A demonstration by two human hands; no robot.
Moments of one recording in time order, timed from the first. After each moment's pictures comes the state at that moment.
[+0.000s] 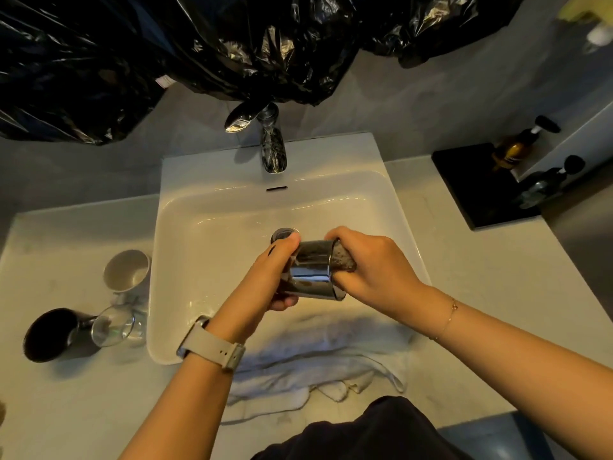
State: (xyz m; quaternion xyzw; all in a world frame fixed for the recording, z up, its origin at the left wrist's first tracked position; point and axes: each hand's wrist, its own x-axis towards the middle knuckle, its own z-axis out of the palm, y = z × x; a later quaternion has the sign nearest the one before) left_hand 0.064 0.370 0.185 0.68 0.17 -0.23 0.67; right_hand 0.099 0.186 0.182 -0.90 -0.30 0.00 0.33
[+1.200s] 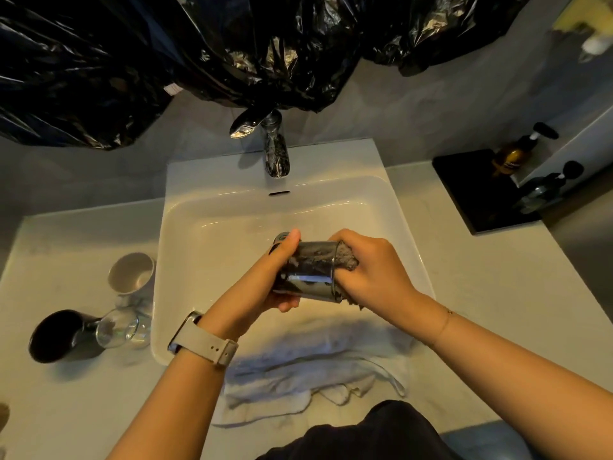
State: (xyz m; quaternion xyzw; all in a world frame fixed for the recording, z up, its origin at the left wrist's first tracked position) left_hand 0.062 0.379 0.194 0.65 0.12 -0.24 0.71; right_hand 0.094 0.198 0.182 -0.88 -0.20 0.02 0.44
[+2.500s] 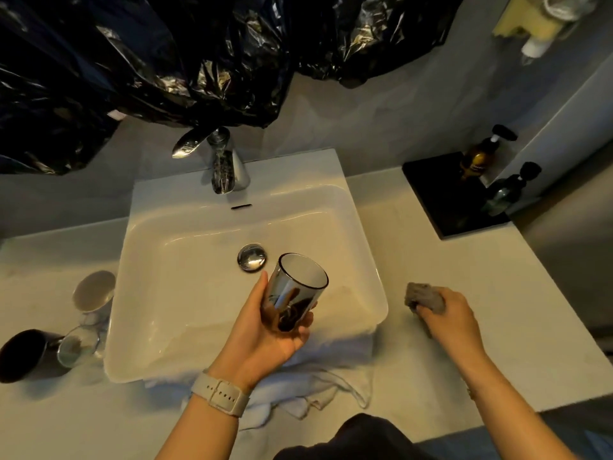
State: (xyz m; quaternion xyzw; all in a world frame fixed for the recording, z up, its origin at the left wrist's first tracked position) left_hand 0.047 0.287 0.153 0.25 0.38 -0.27 0.85; right_hand 0.072 -0.006 0.076 -0.90 0.18 0.09 0.39
